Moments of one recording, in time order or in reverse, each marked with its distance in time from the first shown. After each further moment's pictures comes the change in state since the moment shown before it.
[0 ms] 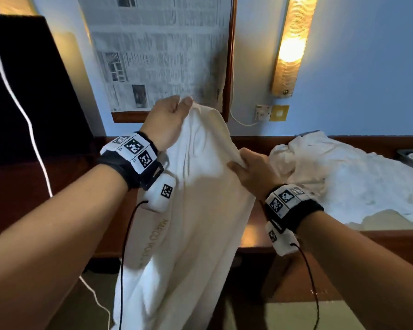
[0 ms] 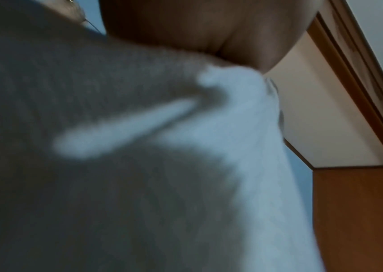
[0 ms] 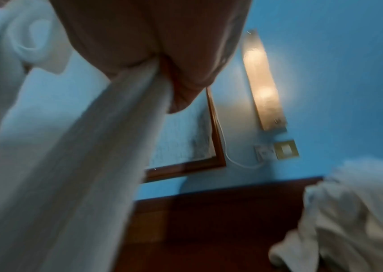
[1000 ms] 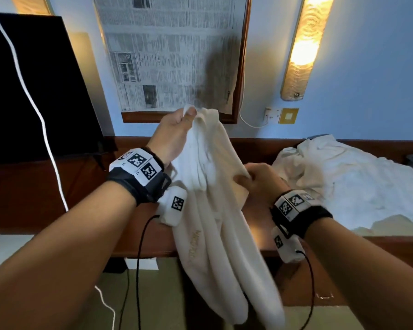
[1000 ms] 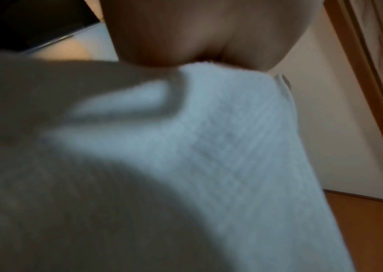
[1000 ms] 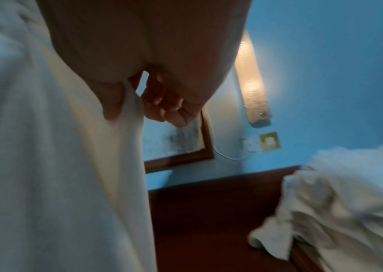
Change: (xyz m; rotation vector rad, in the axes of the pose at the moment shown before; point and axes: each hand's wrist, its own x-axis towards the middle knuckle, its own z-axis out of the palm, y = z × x) left_hand -0.017 -0.033 -0.009 -0.537 -0.089 -0.228; right_hand 0.005 0.002 0.023 0.059 -0.191 0.029
